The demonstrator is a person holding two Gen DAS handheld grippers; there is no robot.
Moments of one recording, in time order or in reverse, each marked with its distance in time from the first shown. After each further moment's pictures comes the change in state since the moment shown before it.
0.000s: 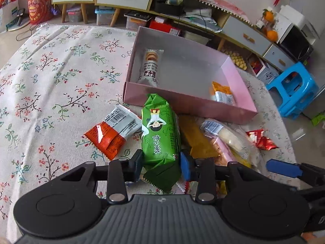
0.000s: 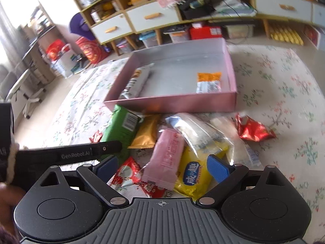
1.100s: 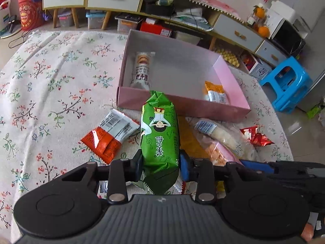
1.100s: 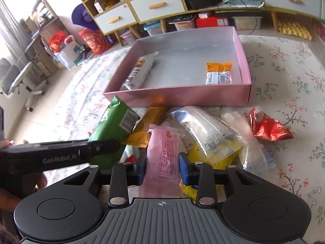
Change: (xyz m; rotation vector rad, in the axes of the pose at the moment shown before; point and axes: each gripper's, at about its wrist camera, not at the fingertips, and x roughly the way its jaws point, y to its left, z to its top) left arm 0.006 -0.004 0.006 0.050 0.000 -0.024; right arm 0.020 -0.006 0.001 0.032 0.071 0.019
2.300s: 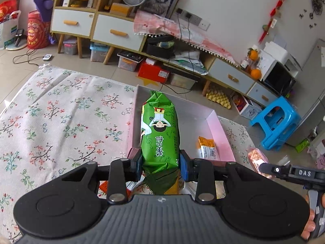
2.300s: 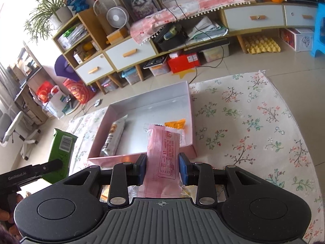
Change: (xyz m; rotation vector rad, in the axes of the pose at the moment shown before) left arm -0.039 0.018 0.033 -0.045 -0.215 -0.060; right arm -0.058 -0.063 0.045 0.172 -0.221 -0.060
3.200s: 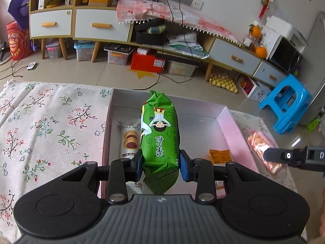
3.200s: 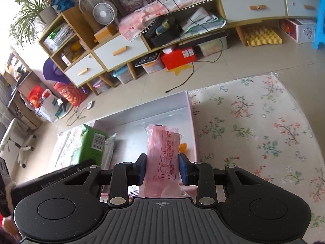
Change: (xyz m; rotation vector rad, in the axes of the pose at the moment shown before) left arm 0.088 -0.016 0.023 0.123 0.074 0.046; right arm 0.073 0.002 0.056 0.051 0.052 -0.001
